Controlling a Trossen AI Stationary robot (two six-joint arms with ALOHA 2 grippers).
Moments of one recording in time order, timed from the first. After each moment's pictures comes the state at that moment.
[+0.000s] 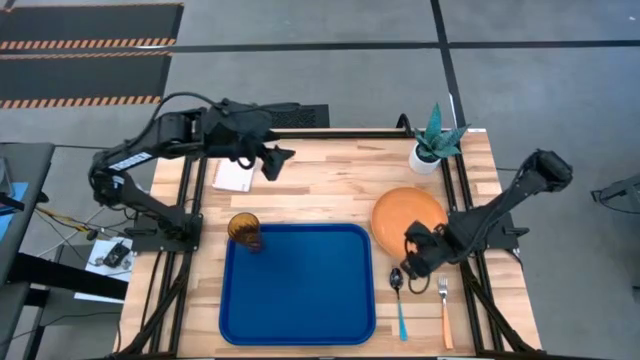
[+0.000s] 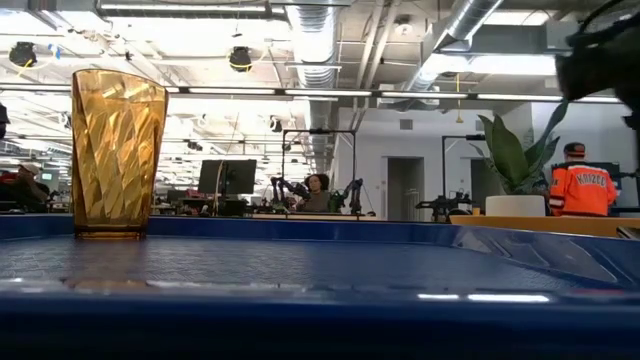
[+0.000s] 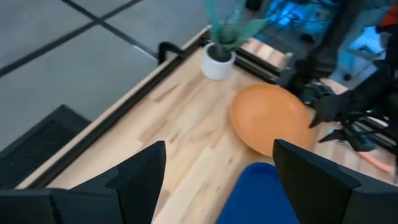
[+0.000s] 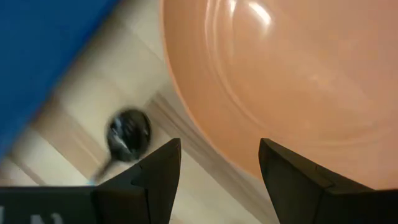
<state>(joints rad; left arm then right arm) 0.16 1.43 1.86 -1.05 -0.23 -0.39 0.60 1.22 0.74 -0.93 0.18 1.41</state>
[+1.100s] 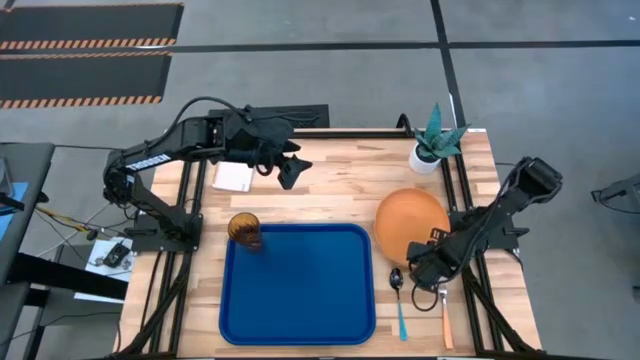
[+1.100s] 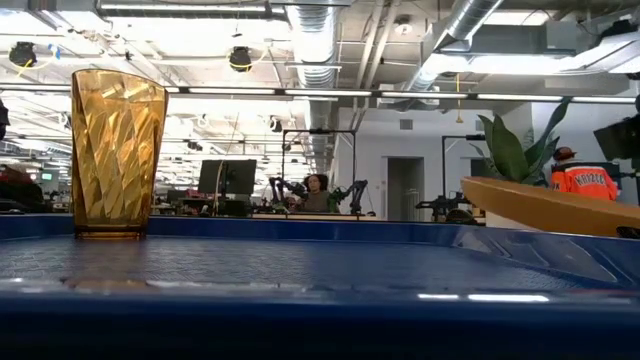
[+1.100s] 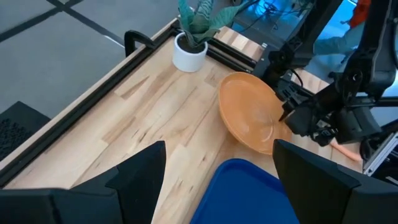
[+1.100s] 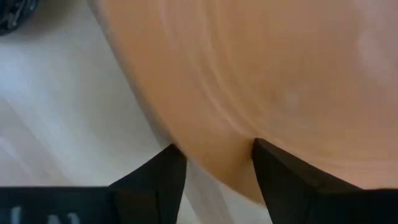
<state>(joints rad) 0.13 1.50 1.86 -0.98 -0.14 -0.41 0.68 1.41 0.62 -0.83 0.05 1.05</state>
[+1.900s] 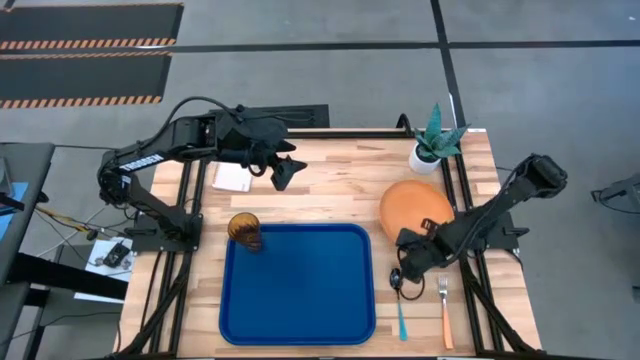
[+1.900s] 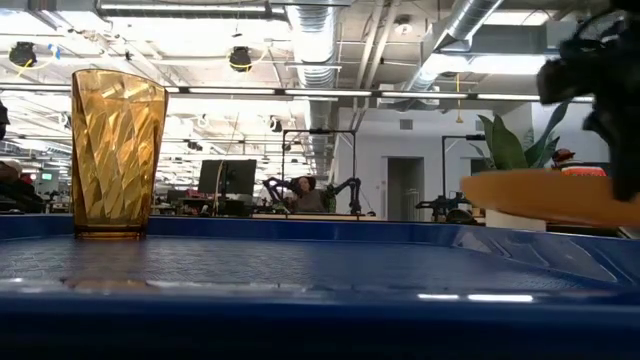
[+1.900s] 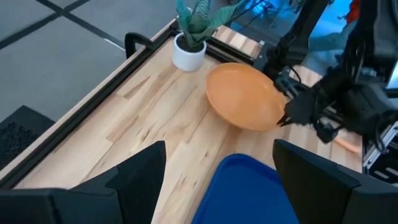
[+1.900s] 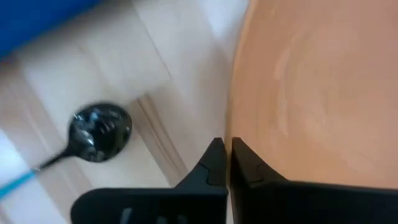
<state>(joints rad) 0.12 1.47 1.86 -1.02 -0.14 -0.39 0.54 1.31 0.75 -0.87 0.19 1.04</state>
